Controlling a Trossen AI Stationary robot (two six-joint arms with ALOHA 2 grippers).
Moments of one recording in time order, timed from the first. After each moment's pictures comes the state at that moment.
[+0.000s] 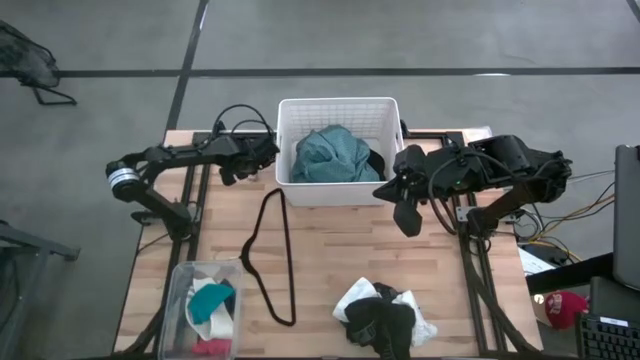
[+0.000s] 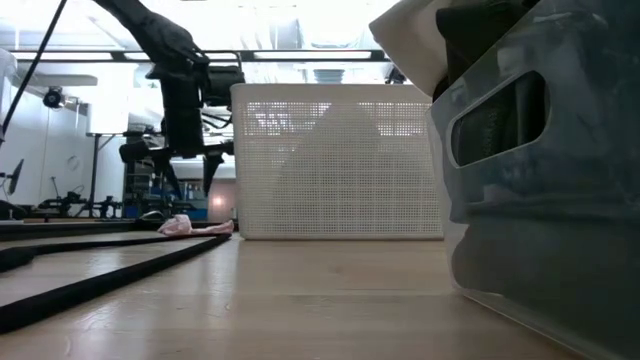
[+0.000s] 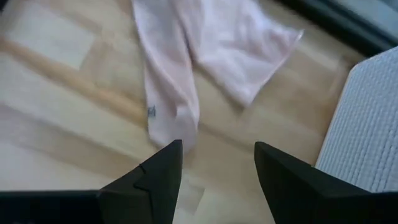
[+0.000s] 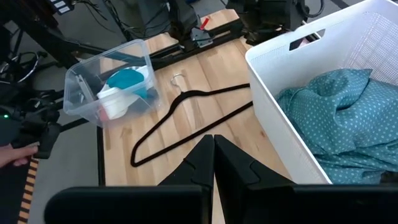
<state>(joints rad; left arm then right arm) 0.57 1.47 0.94 -0.74 -0.37 -1.44 0.24 1.49 2.05 -1.22 0.26 0.55</state>
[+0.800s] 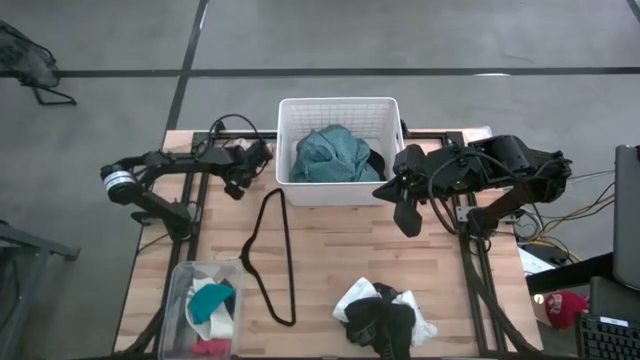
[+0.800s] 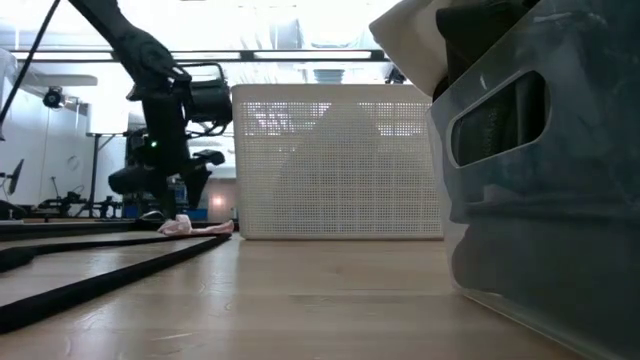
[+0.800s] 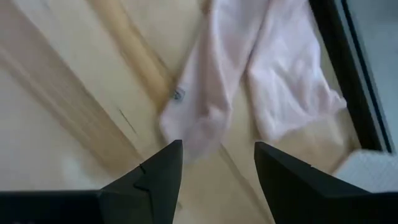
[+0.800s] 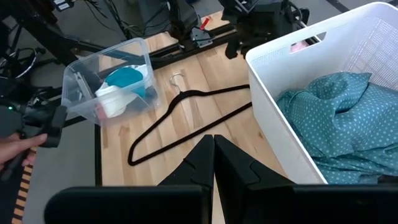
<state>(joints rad) 0.59 1.42 0.76 -0.51 -0.38 -1.95 0.24 1.49 2.05 -1.22 0.26 0.52</state>
